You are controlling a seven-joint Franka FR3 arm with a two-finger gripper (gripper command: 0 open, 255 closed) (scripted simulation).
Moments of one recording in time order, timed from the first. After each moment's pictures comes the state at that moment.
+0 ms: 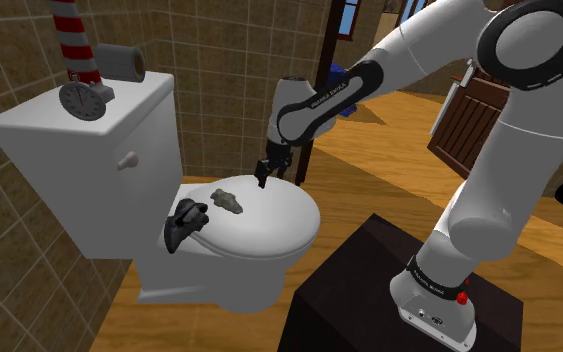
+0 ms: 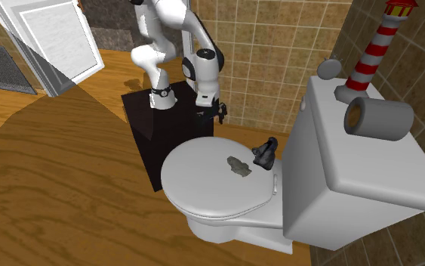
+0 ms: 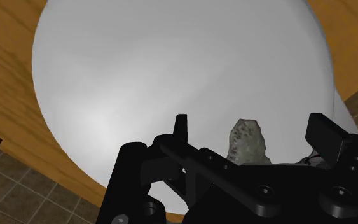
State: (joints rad) arm 0.09 0.09 0.09 -2.33 0.06 2.47 0.09
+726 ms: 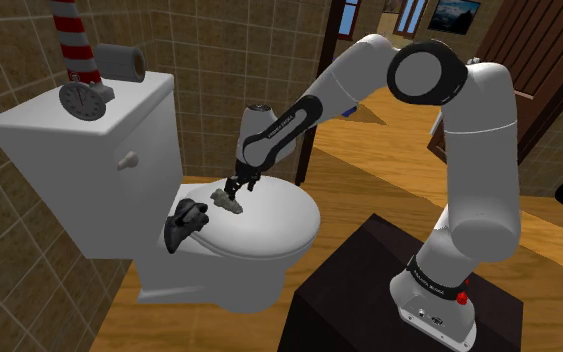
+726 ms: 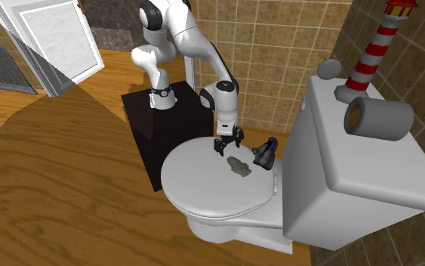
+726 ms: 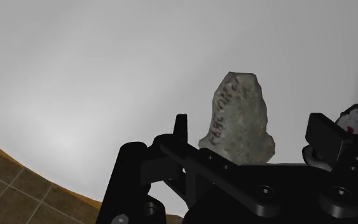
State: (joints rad) arm 0.13 0.51 0.09 -2.01 0.01 2.63 0.12
